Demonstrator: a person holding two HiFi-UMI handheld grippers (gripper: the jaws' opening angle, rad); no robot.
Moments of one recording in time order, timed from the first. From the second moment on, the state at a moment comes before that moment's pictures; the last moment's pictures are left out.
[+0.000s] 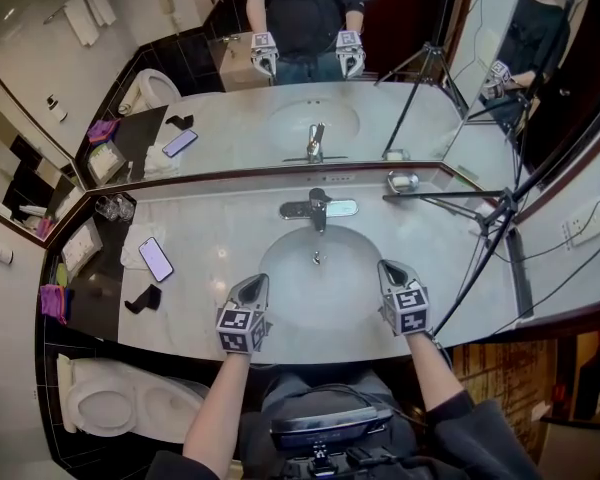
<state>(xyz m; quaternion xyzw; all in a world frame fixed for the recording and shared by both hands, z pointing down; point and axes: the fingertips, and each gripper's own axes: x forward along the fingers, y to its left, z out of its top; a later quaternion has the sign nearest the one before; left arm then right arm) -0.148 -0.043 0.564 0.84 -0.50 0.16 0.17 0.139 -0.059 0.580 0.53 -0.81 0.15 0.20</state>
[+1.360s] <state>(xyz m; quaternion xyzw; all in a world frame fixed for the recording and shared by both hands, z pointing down) -0.128 -0.088 0.576 0.84 -0.49 0.17 0.17 0.102 -0.139 0.608 0.46 -0.83 0.07 0.30</state>
